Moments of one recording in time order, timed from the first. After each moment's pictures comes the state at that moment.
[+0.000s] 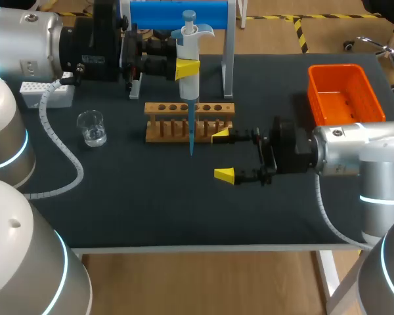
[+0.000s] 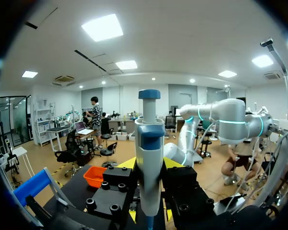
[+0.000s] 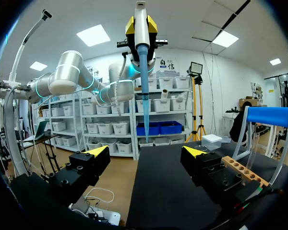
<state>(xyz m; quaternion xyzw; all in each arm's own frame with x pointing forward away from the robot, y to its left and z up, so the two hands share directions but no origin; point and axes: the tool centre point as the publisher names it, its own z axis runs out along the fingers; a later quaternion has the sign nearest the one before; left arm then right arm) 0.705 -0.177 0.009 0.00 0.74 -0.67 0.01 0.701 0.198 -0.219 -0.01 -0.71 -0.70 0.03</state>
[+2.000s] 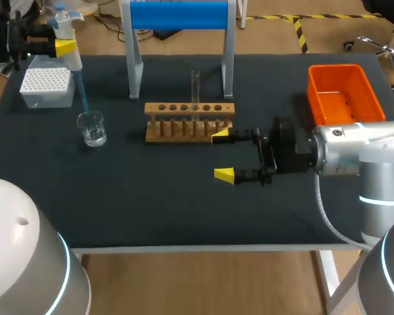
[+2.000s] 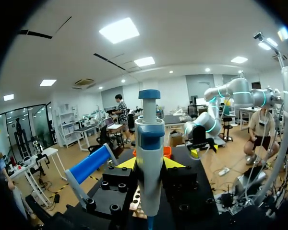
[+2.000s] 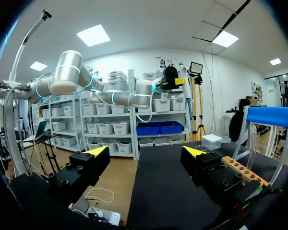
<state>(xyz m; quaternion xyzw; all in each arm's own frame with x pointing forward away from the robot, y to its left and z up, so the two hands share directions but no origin) 0.865 0.051 -0.063 -0.03 0.76 -0.64 0.12 0.701 0.198 -0.219 -0.01 -0.71 -0.70 0.03</state>
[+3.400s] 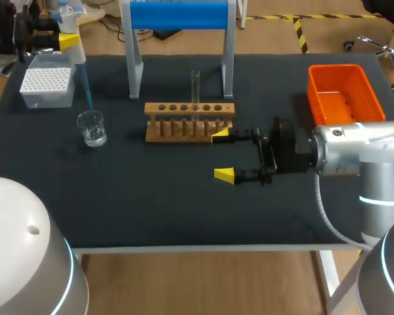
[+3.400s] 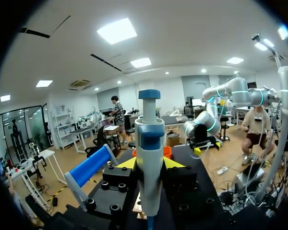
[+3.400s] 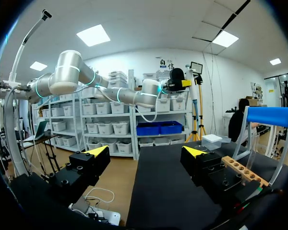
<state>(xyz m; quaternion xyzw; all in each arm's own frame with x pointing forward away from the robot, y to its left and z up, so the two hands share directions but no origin) 0.891 0.050 -0.069 -0.01 0.75 -0.65 0.11 0.701 0.198 -0.219 -0.01 -0.71 -0.70 0.03</state>
